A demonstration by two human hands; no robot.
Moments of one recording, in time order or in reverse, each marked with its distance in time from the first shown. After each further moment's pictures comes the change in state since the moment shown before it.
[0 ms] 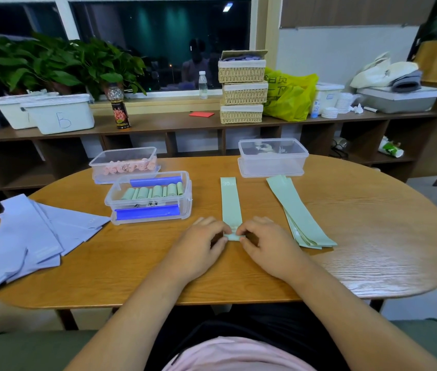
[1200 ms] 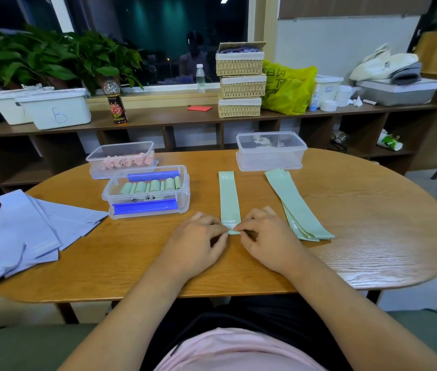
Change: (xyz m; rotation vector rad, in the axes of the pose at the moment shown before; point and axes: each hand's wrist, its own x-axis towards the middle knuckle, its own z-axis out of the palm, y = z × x) left_hand -0.008 0.005 -0.002 0.193 0.048 0.041; right_hand -0.002 0.000 -0.001 -0.089 0.049 -0.024
